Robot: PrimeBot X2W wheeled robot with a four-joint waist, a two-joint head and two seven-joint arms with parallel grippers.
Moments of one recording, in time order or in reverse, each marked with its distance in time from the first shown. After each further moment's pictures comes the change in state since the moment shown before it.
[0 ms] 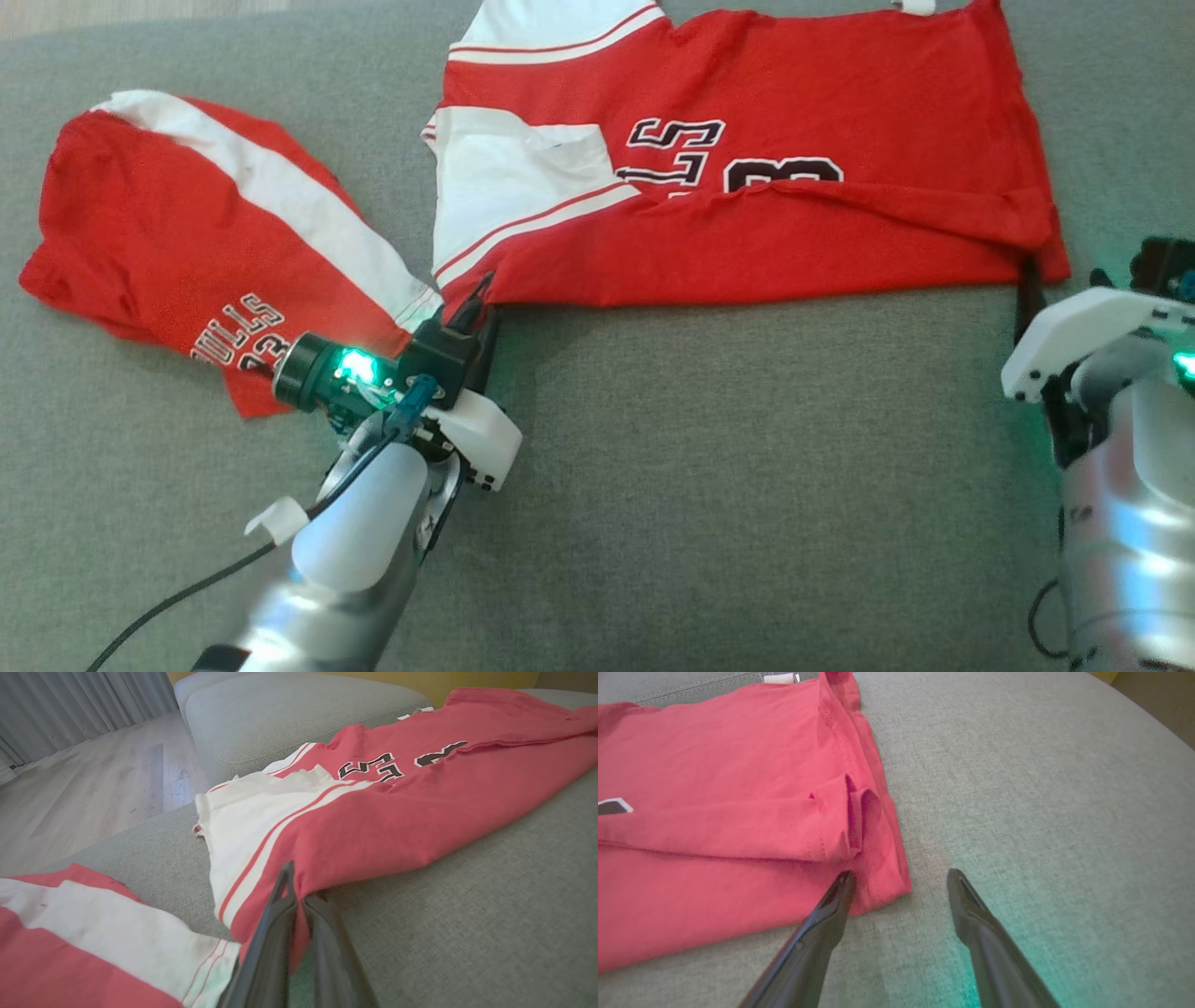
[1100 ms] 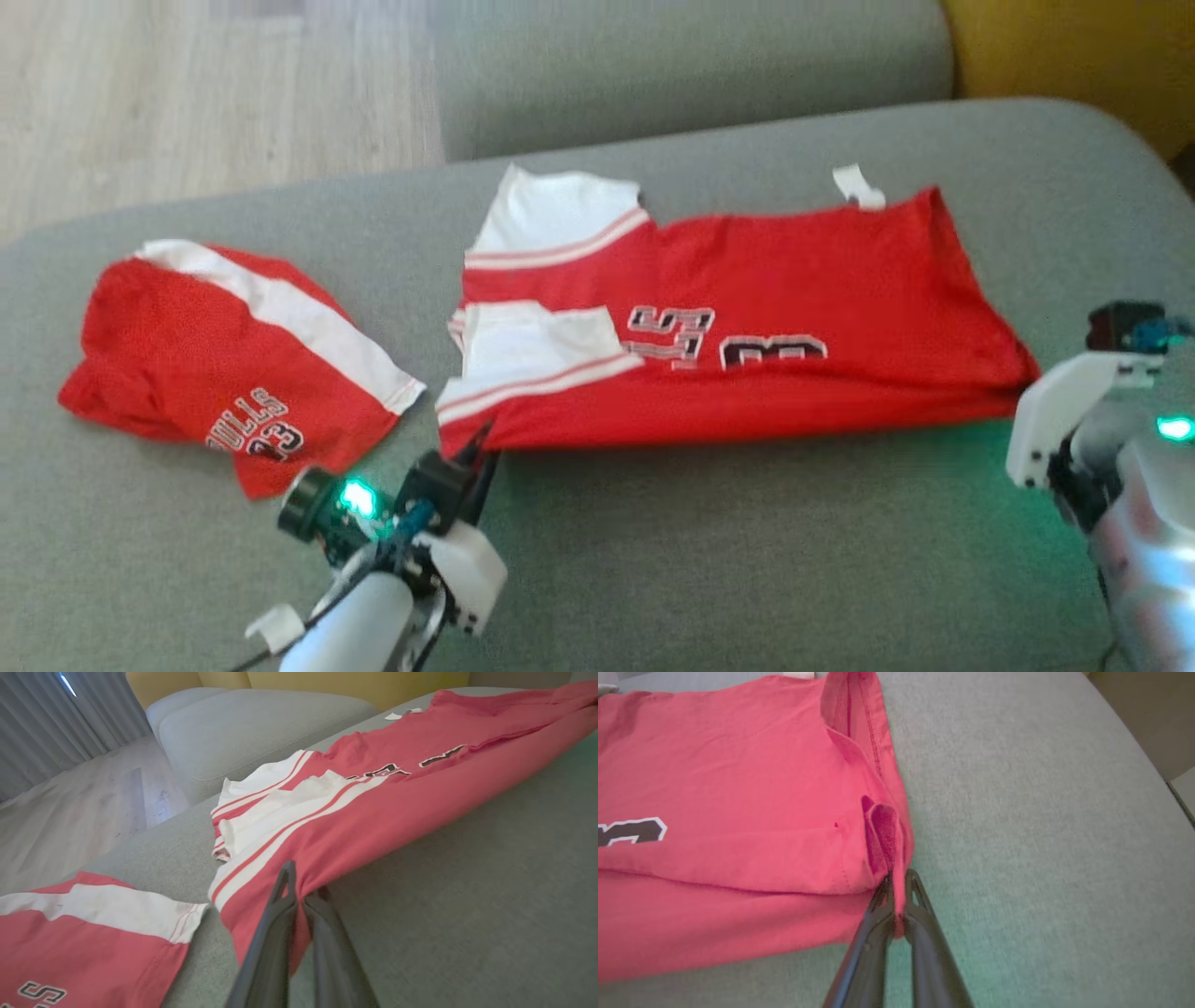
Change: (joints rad) left arm 0.190 0.068 -0.072 -0.047 -0.032 -0.019 0.036; right arm -0.001 -0.184 0.365 0.258 0.241 0.000 0.139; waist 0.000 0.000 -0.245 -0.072
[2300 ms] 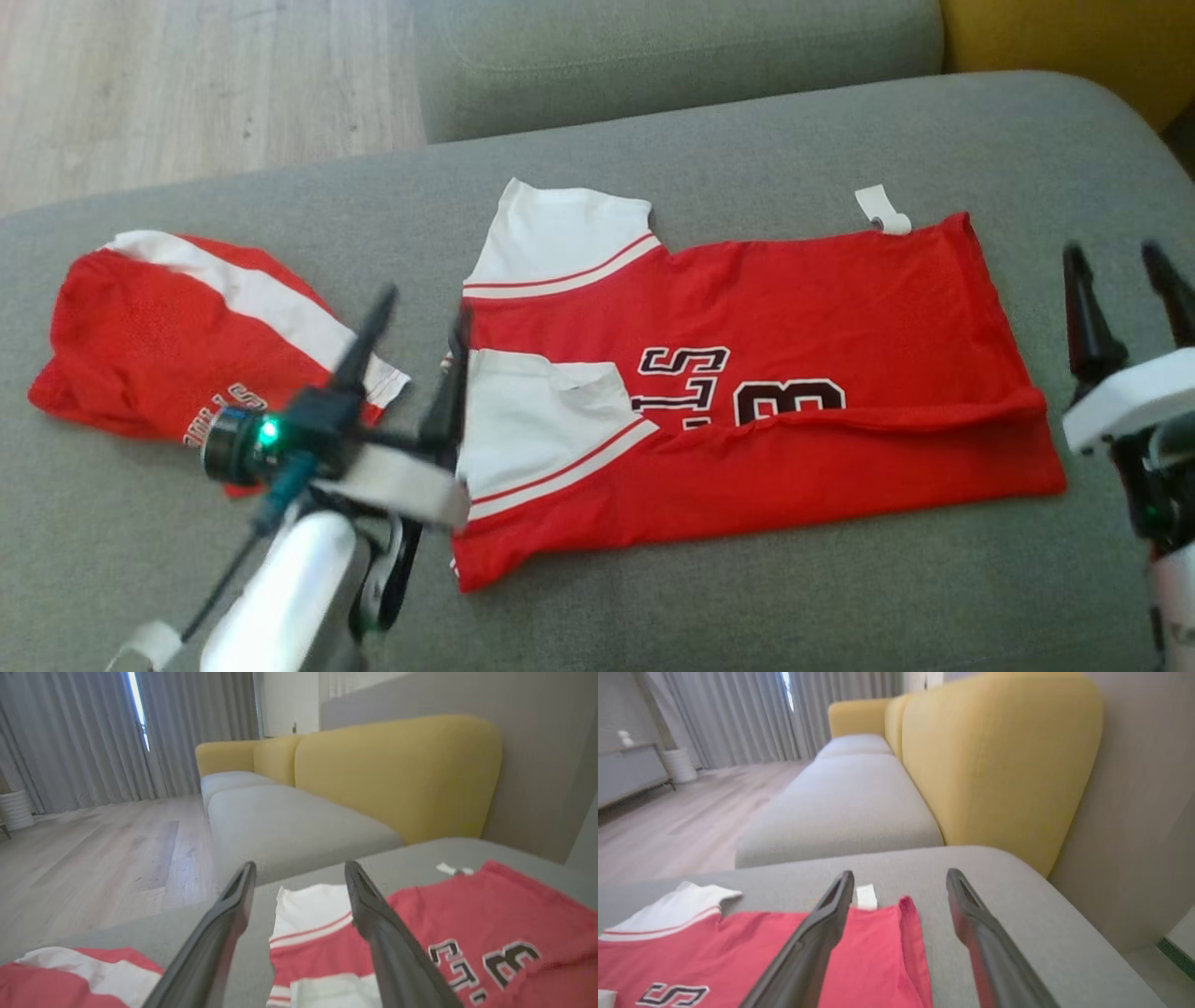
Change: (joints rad) left arm 0.084 0.077 0.138 -0.434 -0.139 0.083 0.001; right arm 0.347 -0.040 0.001 -0.780 0.223 0.000 -0.176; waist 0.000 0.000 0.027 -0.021
